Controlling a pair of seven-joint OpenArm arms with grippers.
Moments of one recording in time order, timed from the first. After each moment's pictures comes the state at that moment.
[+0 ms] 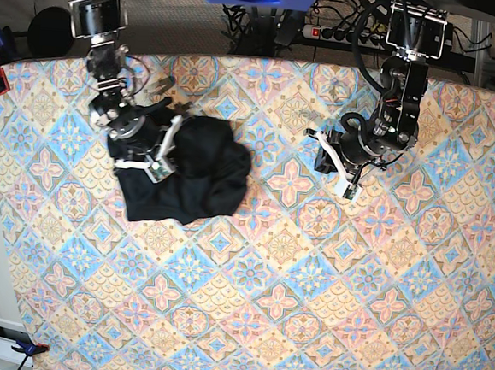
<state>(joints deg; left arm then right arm) 5.2 -14.0 5.1 86.2 -24.7 -12.9 45.1 -3.6 19.5 -7.9 76.5 -5.2 26.9 -14.7</state>
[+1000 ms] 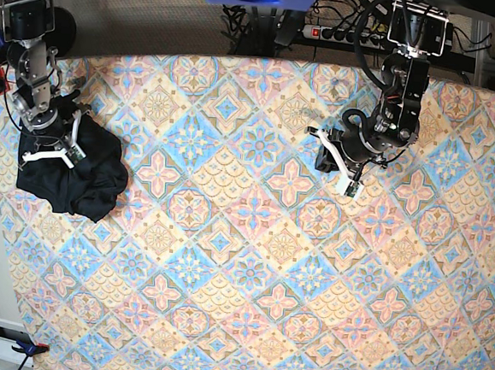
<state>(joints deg) 6.3 -14.5 5.1 86.2 -24.8 -13.1 42.9 -3.6 38.9 -9.4 62.8 -20.6 17.8 0.3</state>
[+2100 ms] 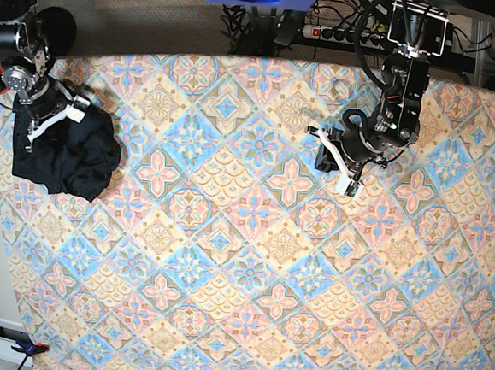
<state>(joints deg) 6.3 -14.5 5.1 86.2 -24.9 -13.1 43.0 -13.6 46.7 -15.0 64.1 -44.7 6.7 11.5</state>
